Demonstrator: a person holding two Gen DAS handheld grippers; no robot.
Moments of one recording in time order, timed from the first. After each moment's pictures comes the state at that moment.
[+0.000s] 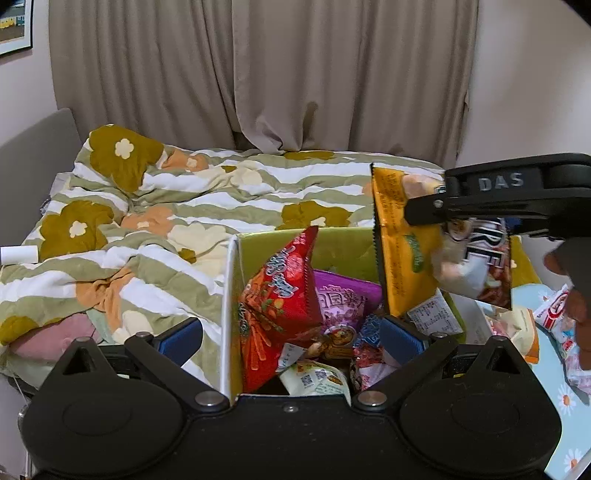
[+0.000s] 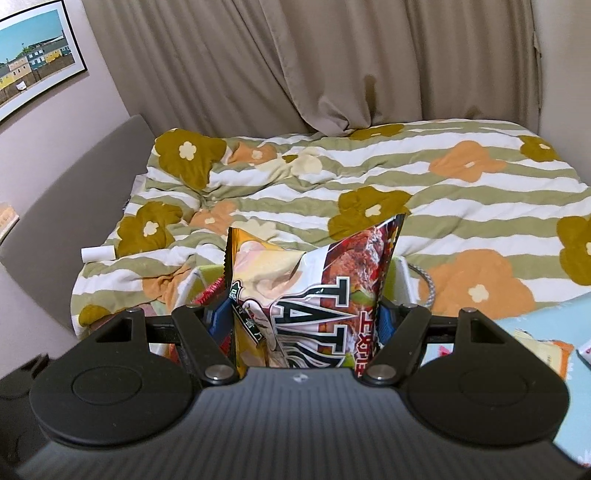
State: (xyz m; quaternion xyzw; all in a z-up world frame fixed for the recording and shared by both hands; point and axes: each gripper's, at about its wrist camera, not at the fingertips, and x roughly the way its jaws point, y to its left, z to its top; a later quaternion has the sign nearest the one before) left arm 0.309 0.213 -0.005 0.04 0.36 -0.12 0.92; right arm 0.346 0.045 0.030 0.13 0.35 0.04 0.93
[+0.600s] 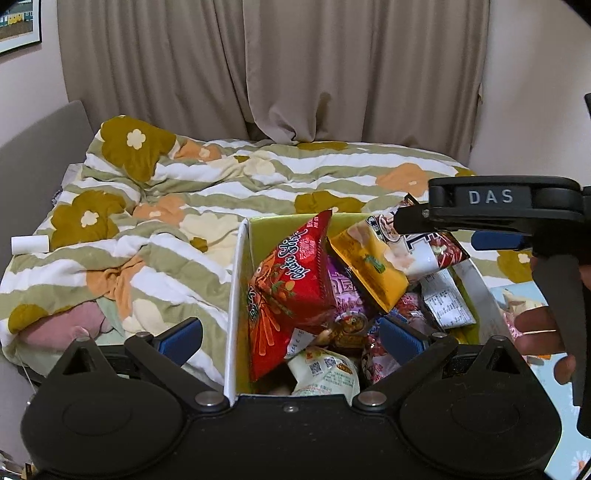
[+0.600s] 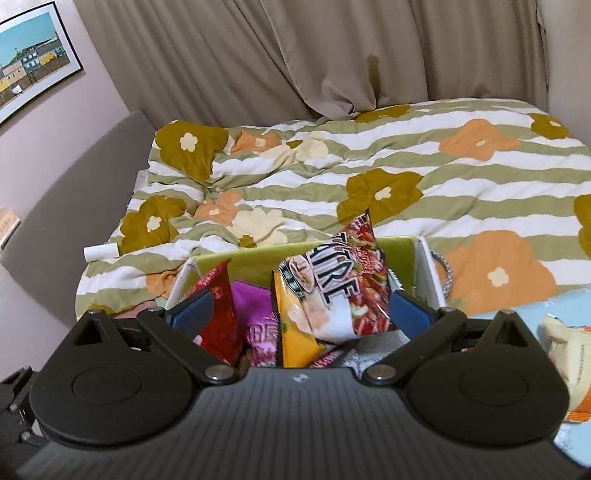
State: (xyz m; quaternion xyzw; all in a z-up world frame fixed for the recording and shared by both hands) left arm 0.308 0.210 -0.016 0.05 0.38 -0.10 0.92; right arm 0.361 0.046 -0.001 0.16 0.36 0.05 0.92
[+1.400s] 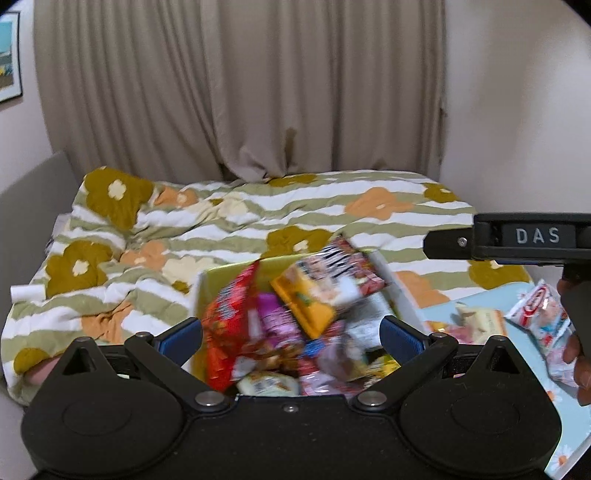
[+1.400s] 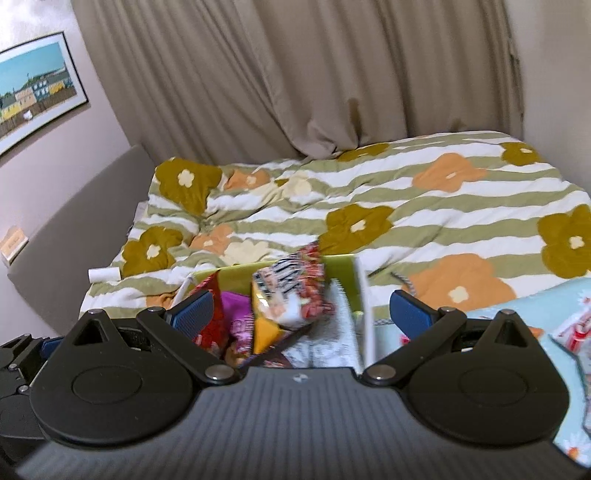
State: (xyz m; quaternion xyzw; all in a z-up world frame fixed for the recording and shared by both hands) left arm 0.258 0.152 0.030 0.09 0.32 -0.14 0.93; right arm 0.277 -0.011 0.045 0.16 0.31 0.03 0.94
